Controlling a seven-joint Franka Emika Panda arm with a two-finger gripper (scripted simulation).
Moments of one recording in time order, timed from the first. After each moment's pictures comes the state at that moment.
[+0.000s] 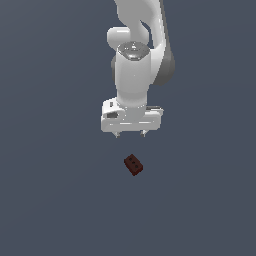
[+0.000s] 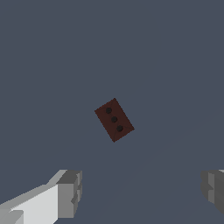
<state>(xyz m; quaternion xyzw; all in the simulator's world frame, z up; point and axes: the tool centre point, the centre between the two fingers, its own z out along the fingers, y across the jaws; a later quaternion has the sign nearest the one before) 0.019 0.009 0.208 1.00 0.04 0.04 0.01</state>
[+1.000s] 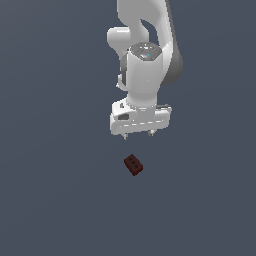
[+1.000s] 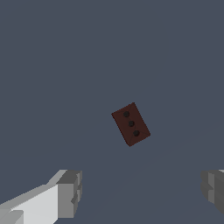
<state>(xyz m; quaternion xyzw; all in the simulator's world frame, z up) 0.021 0.040 0.207 1.00 0.09 0.05 0.00</state>
